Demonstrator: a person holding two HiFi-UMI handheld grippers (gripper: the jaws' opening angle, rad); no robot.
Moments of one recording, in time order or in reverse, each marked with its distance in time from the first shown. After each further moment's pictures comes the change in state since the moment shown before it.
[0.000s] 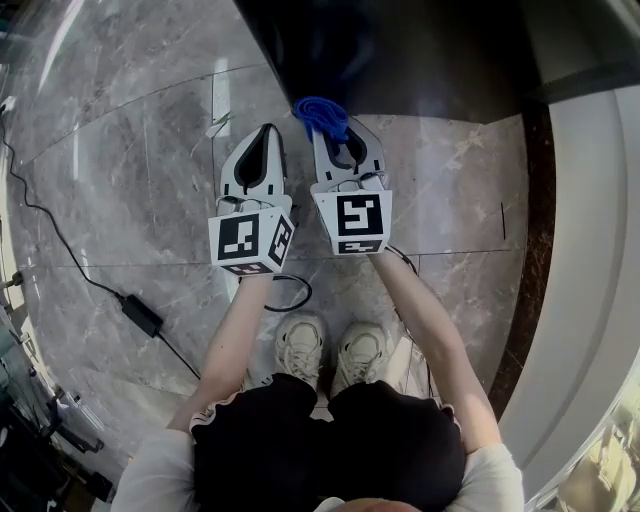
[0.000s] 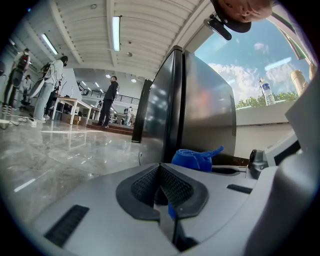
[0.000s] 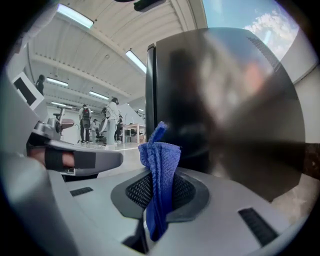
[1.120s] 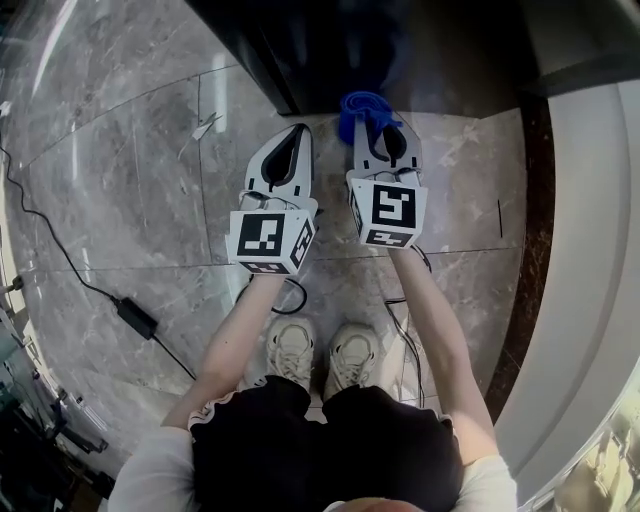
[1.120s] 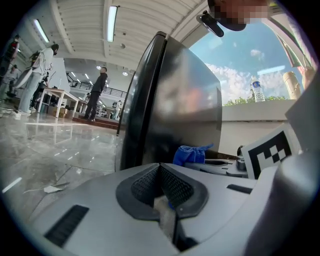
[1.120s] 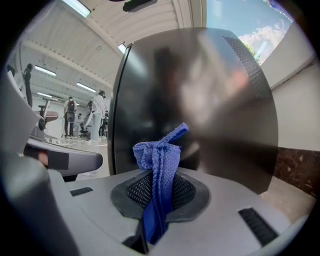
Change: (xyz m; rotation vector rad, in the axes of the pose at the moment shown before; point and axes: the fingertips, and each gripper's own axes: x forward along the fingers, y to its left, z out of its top) left arm 0.025 -0.063 -0.022 0.002 0.050 -0.139; right arm -0.022 -0.088 -0.017 -0.015 0.036 -0.167
